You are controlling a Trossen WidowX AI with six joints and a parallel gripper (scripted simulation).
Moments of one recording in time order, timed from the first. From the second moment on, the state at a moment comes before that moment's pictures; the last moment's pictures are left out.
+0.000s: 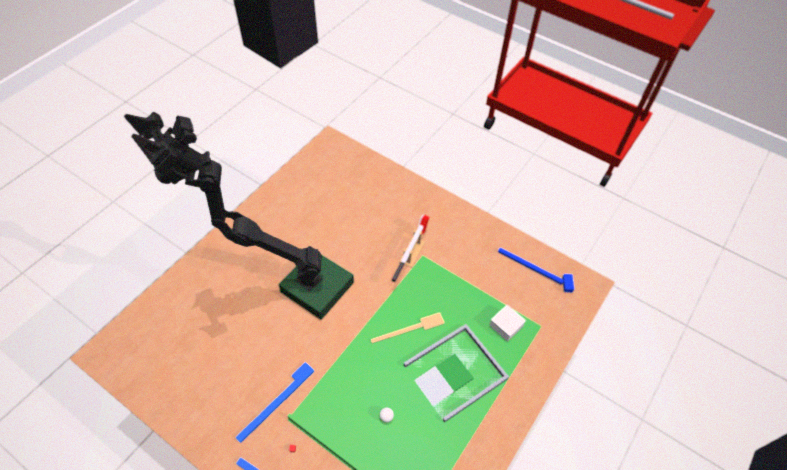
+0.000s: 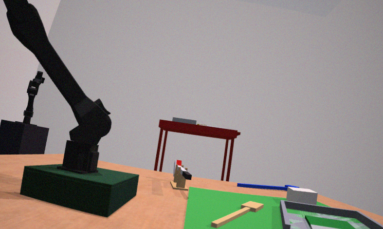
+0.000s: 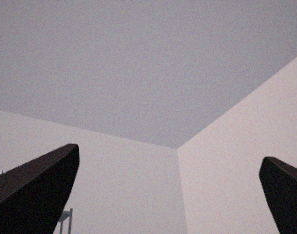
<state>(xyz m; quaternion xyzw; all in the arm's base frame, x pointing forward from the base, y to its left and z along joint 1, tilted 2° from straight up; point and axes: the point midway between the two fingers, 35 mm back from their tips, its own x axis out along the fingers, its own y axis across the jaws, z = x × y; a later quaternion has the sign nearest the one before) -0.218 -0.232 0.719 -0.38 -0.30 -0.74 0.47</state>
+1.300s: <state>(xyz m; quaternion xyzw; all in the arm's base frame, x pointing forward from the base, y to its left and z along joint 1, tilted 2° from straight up) 0.063 0.034 0.747 -0.65 -0.43 -0.35 0.52</state>
